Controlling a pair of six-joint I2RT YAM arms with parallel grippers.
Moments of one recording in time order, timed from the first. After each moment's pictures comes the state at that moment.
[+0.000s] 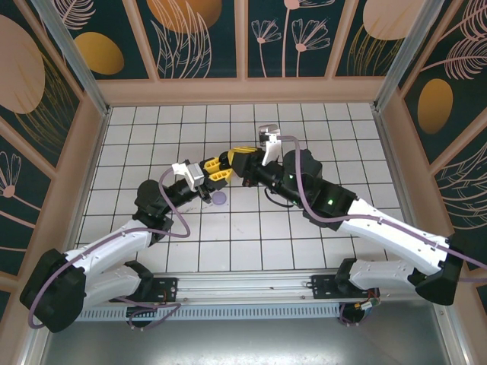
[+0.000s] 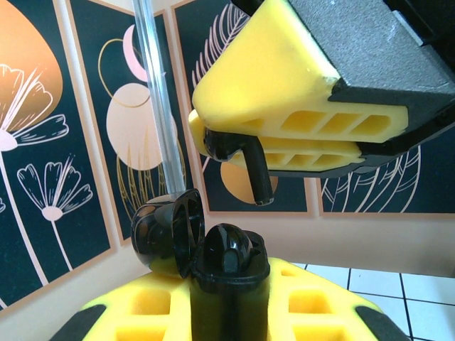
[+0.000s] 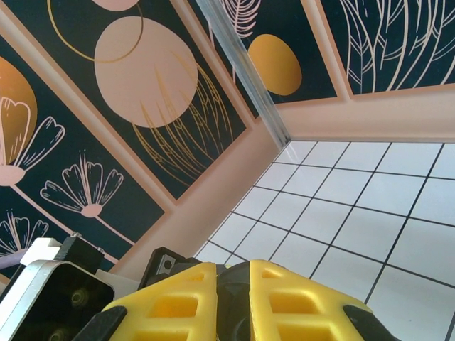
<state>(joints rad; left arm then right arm) -0.62 1.09 0.48 0.96 0.52 -0.03 1.05 1.14 1.12 -0.06 0.14 0.53</state>
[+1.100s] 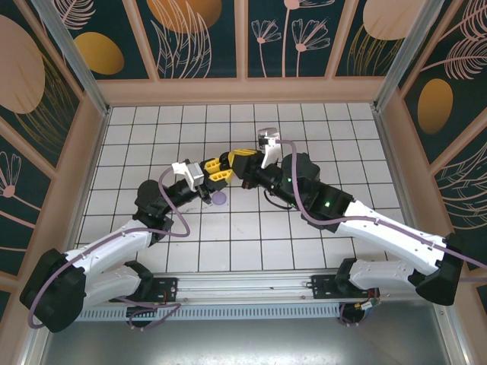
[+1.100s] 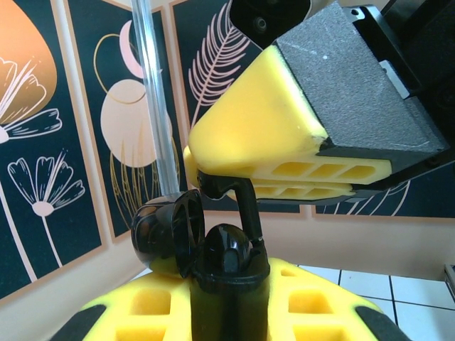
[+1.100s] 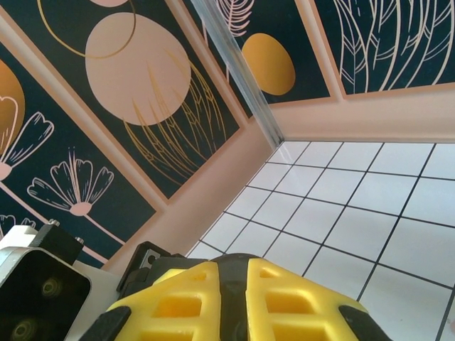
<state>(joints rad) -0.62 1.09 0.48 0.96 0.52 -0.06 1.05 1.13 1.07 -0.01 0.14 0.51</state>
